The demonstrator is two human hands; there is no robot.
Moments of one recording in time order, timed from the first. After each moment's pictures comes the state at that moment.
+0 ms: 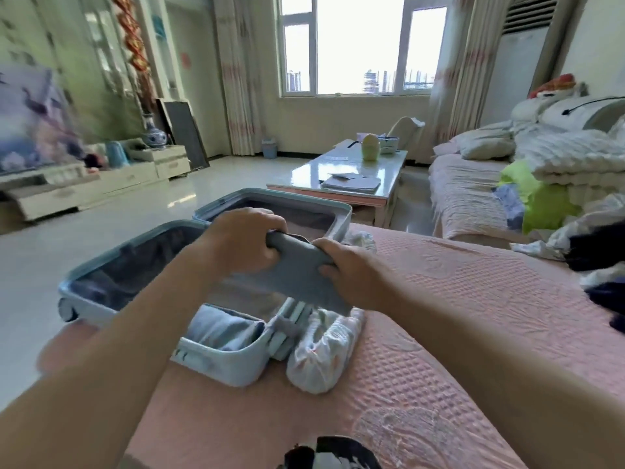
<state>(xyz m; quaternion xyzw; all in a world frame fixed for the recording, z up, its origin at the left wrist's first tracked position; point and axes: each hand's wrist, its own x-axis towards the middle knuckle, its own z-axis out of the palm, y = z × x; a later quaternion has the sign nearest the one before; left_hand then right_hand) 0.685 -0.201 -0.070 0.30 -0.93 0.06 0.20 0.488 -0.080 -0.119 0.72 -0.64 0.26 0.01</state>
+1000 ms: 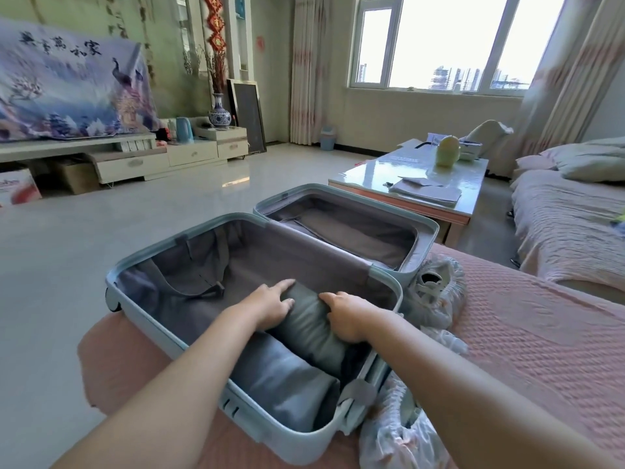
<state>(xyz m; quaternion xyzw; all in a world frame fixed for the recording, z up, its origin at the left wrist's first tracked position) 0.743 -0.359 -0.235 0.57 -0.78 -0.26 0.05 0.557 -0.287 -0.209 0.72 -0.68 -0.04 -0.16</state>
